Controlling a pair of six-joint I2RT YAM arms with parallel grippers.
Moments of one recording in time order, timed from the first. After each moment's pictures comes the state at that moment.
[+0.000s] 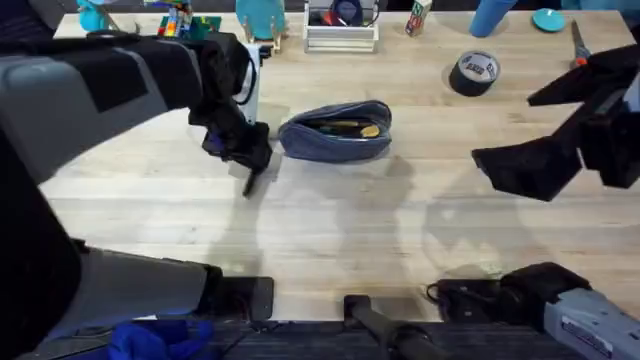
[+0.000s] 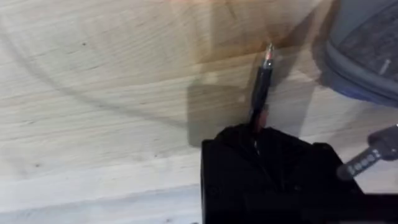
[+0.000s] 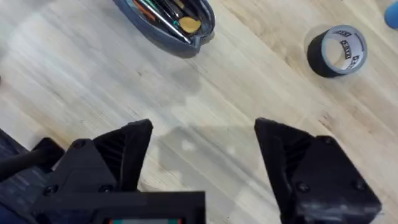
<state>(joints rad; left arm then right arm) -0.13 1.58 0.95 -0.90 0.05 0.02 0.25 0.91 1.29 -1.32 -0.16 -0.40</state>
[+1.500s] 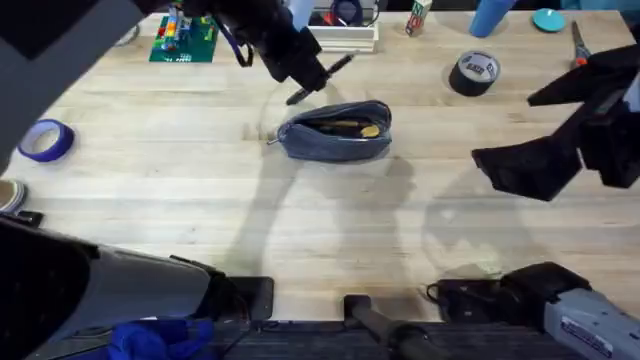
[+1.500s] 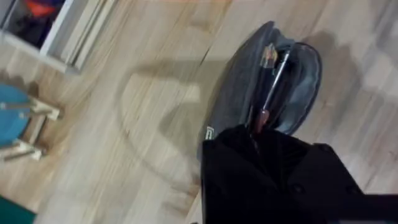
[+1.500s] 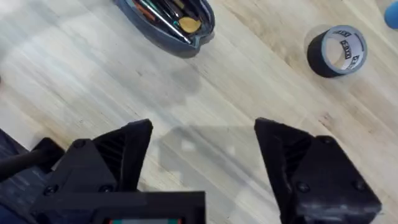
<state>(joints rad) -0.30 1.60 1.50 -1.04 0.40 0.69 0.25 0.91 1.29 -1.32 -0.16 -0.40</state>
